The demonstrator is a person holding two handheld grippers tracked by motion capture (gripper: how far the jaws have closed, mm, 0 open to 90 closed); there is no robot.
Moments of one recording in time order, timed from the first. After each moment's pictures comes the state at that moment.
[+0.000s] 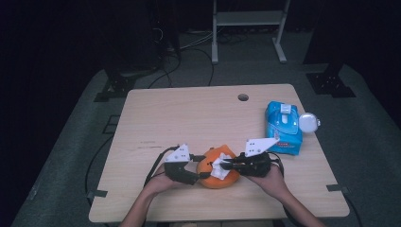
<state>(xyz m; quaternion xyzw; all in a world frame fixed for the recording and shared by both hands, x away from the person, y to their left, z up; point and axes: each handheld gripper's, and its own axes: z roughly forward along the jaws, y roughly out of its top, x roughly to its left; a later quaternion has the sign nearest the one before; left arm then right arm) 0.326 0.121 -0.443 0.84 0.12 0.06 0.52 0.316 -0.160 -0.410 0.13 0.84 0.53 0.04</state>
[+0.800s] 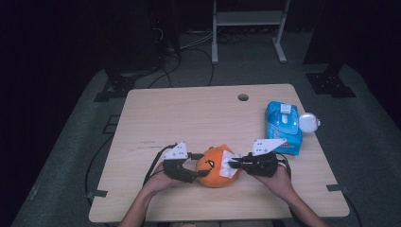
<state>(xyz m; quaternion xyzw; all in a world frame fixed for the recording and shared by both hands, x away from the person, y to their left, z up) 0.334 0.127 -0.446 0.84 0.15 0.05 0.52 0.322 -0.183 -0.425 0.17 0.84 0.51 0.05</state>
